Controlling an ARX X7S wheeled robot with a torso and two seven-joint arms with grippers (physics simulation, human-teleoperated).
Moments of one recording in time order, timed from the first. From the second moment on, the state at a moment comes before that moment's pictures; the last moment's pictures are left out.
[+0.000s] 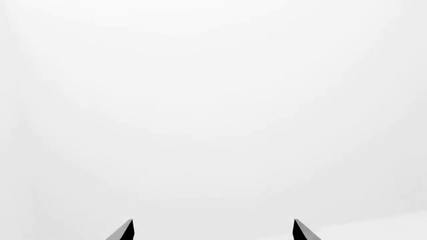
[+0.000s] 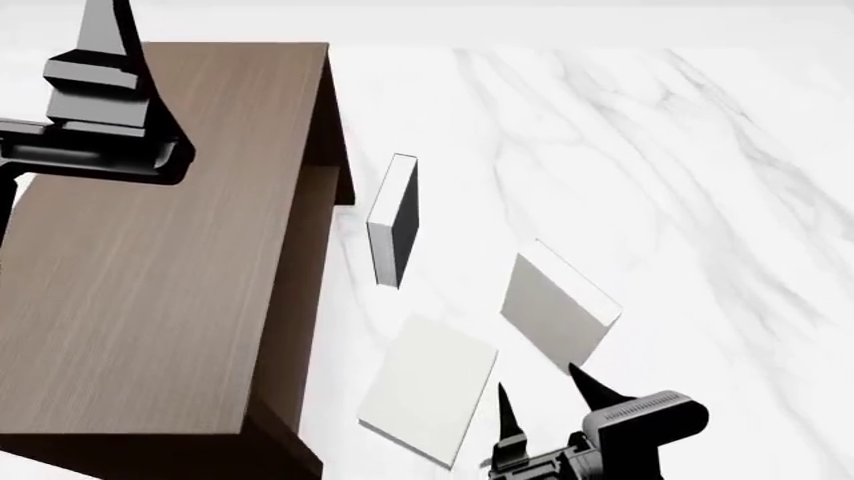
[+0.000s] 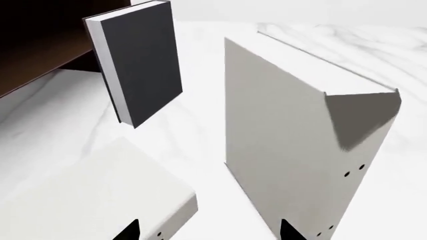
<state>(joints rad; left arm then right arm) -1.05 -0.64 -0.18 0.99 -1.39 -1.26 -0.90 -0.08 0.38 -0.27 -0.33 0.33 0.19 0.09</state>
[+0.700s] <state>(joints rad) -1.15 -0.69 -0.14 0.97 -1.54 -1.24 -1.02 -0.04 0.35 -0.30 -0.22 0.24 0.17 0.17</state>
